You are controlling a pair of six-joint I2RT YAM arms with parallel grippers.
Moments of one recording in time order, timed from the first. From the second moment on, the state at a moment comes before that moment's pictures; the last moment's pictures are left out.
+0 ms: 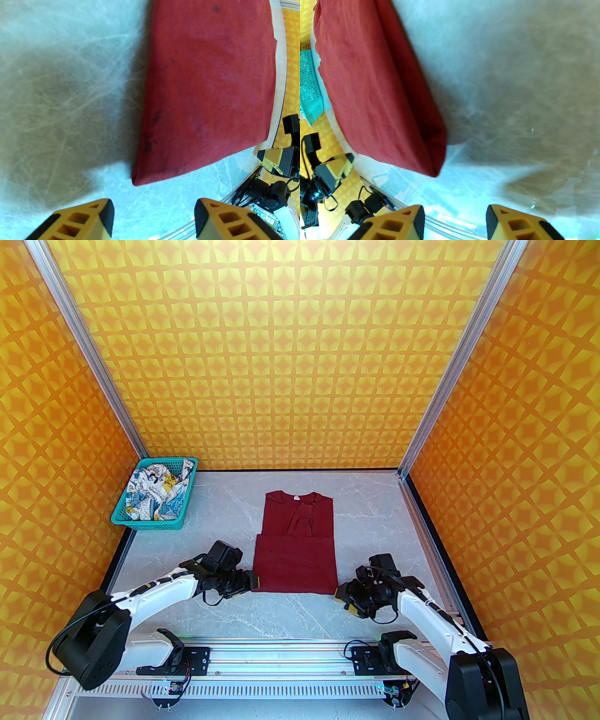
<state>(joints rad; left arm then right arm) -0.57 1.35 0.60 -0.36 0.42 -0.79 0.12 1.03 0.39 -0.66 -0.63 0.68</state>
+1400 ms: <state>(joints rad) -0.69 1.50 0.67 -0.30 0.35 -0.90 0.14 1.10 0.37 -0.45 -0.66 0.81</state>
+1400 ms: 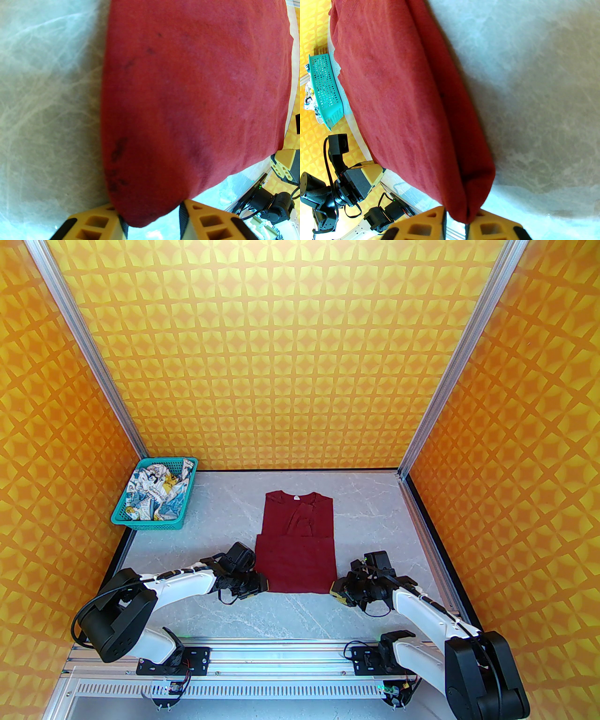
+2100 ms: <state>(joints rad) -0.69 1.49 0.67 -0.33 0.27 -0.91 0.14 1.12 0.36 -0.39 -0.61 0.83</state>
